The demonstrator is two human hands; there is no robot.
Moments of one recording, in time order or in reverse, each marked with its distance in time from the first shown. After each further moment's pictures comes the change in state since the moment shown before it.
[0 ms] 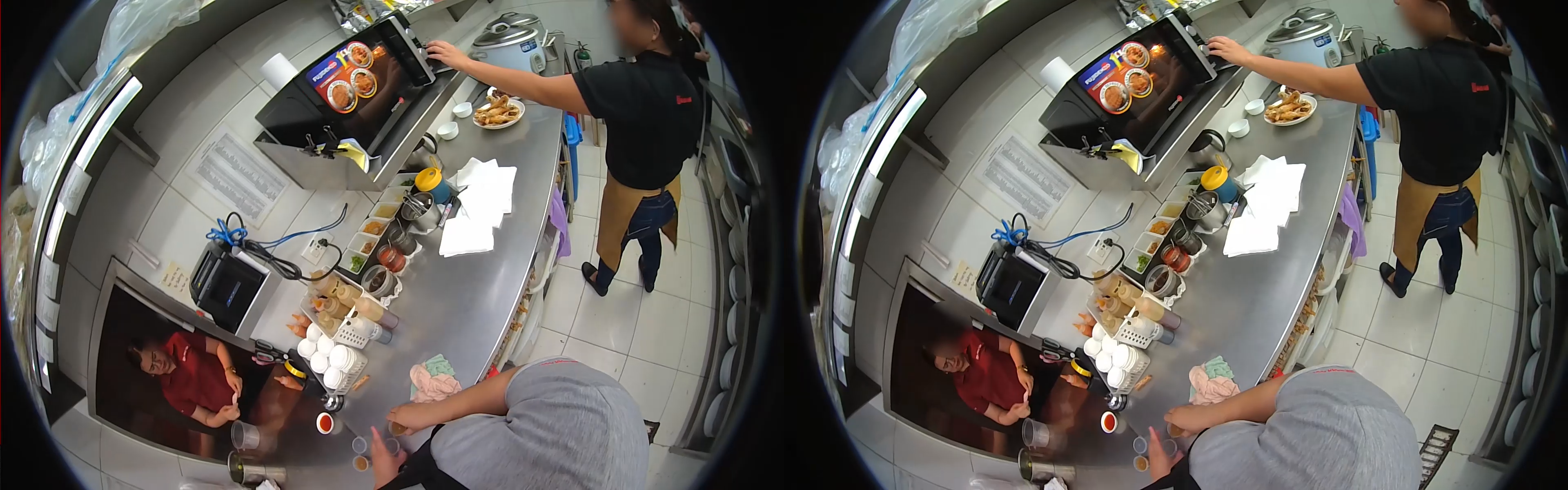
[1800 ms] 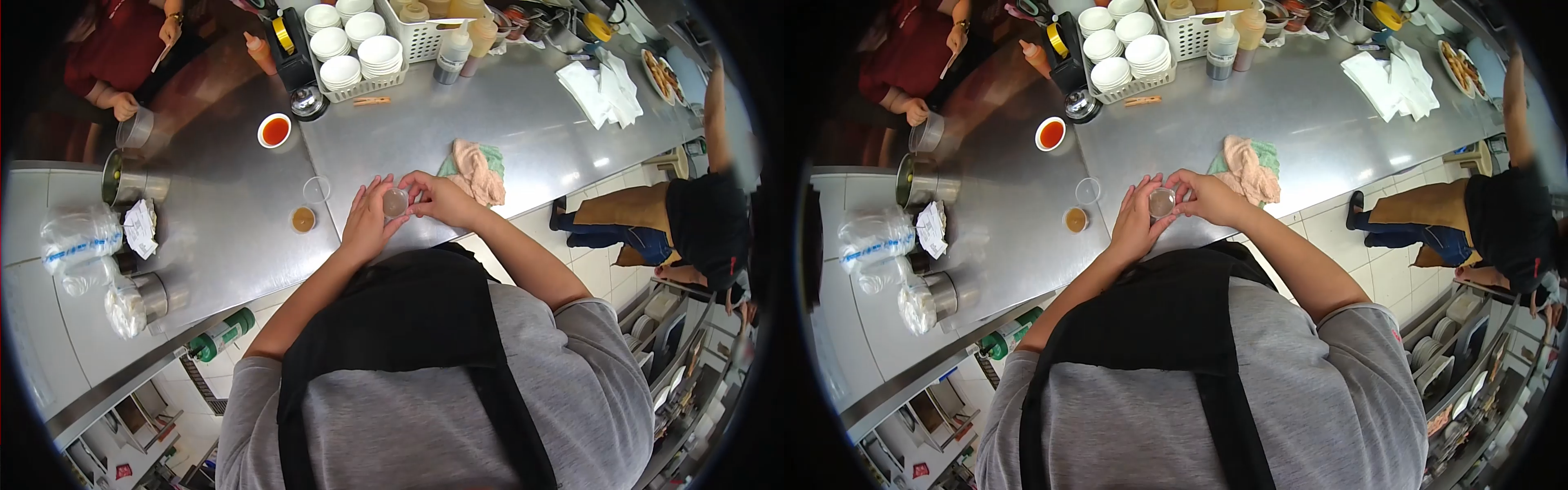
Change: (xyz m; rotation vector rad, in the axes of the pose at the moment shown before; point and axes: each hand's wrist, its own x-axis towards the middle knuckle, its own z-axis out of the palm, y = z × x) left_hand 0.024 -0.005 0.029 -0.308 0.092 0.051; right_hand -0.005 -0.030 -0.038 0.543 -0.179 0.602
